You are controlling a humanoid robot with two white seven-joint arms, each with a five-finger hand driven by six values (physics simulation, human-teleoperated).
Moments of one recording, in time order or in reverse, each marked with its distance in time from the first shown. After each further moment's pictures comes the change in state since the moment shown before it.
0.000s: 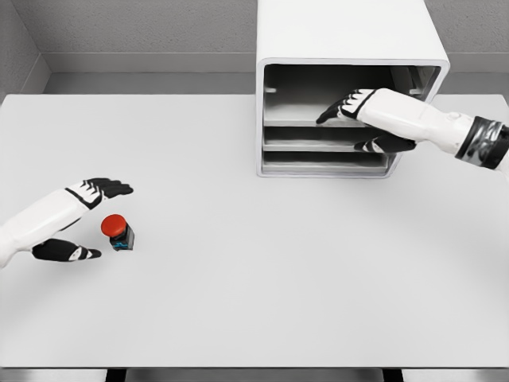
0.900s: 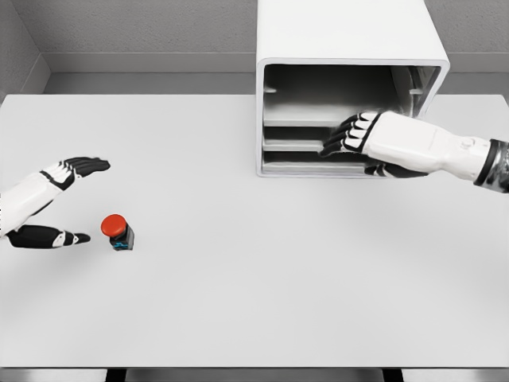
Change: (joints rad) left arm 0.015 0.002 0.069 -0.006 0.146 0.000 0.000; right arm 0.127 -0.131 -0.078 -0.241 0.115 0.000 -0.004
